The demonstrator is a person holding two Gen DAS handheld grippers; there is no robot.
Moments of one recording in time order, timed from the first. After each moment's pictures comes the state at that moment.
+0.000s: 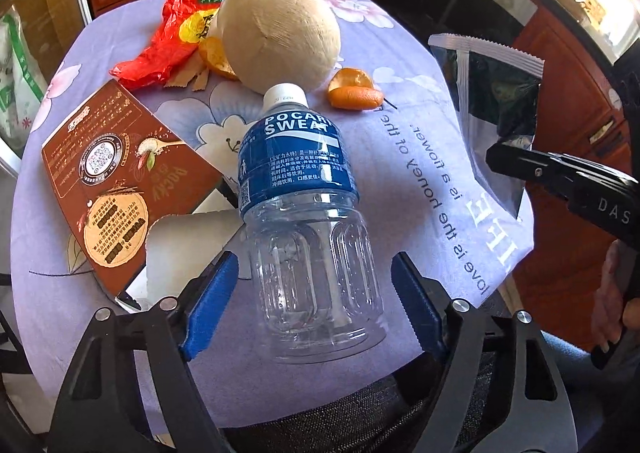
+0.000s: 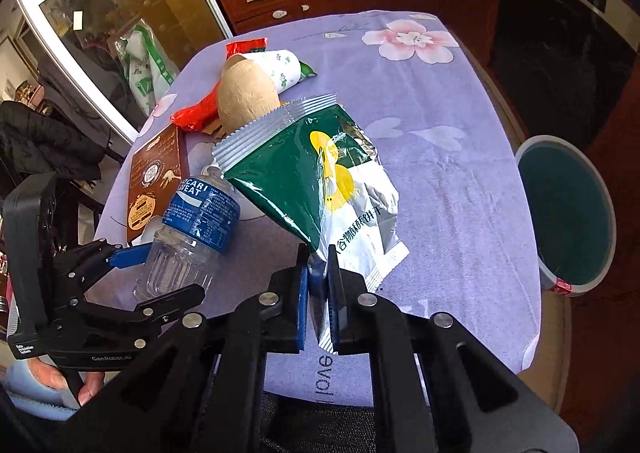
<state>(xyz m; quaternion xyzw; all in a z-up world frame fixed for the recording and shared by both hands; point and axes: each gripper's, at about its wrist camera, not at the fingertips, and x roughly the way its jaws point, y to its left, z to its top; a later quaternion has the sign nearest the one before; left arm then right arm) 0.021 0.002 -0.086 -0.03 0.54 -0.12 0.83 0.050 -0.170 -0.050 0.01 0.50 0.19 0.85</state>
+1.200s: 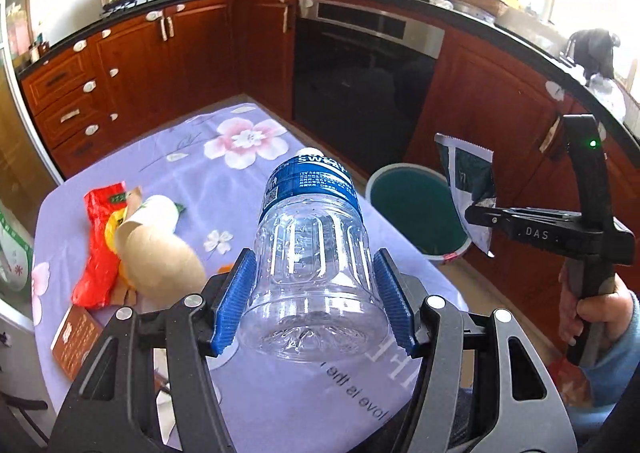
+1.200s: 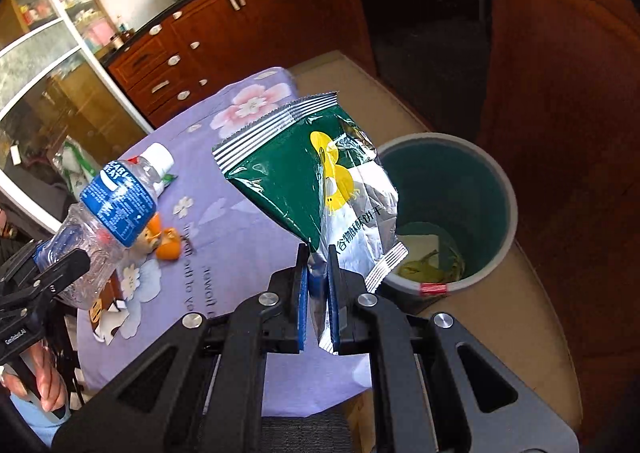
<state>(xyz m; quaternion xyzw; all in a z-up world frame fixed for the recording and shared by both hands) 0.078 -0.128 0.025 0.07 0.40 -0.22 0.89 0.076 -0.352 -0.025 0.14 0.45 0.04 0.88</state>
